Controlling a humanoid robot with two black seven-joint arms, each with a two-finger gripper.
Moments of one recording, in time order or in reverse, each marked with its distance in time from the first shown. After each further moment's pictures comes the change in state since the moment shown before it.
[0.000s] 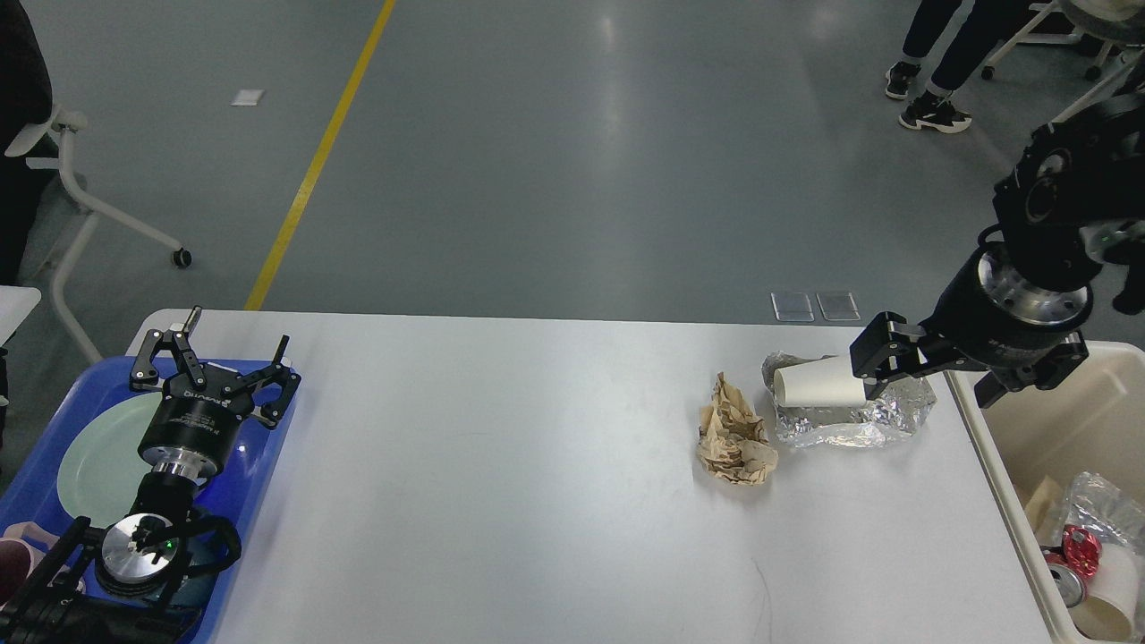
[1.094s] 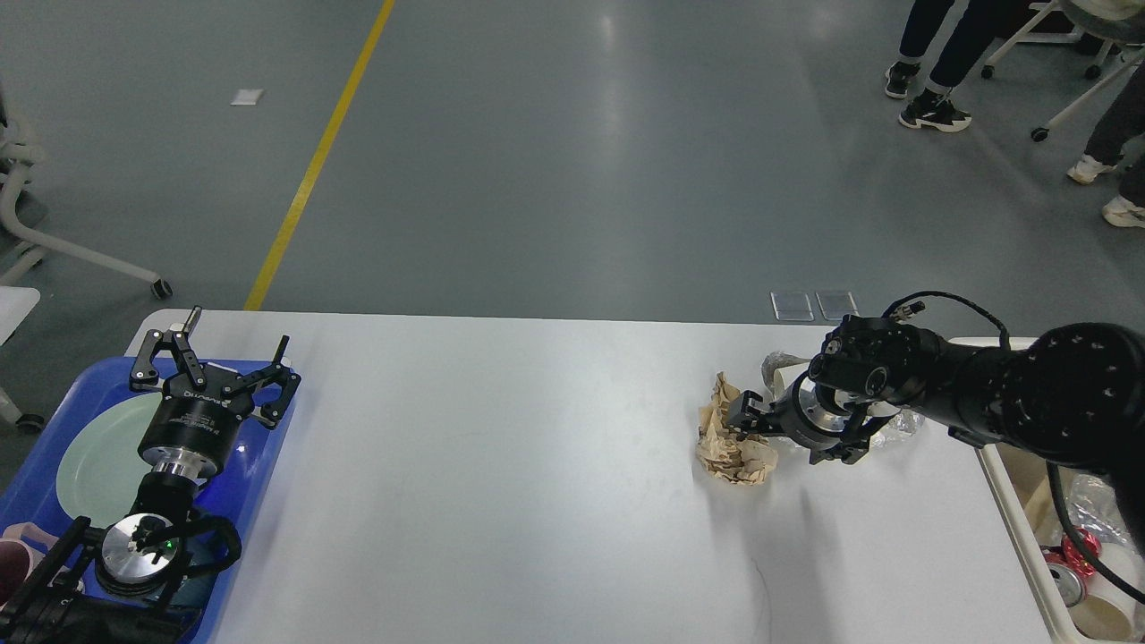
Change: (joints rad) left arm 0.000 0.000 0.000 0.000 0.000 0.000 0.000; right arm -0.947 0.224 0.409 -0.893 0.017 -0.182 -0.111
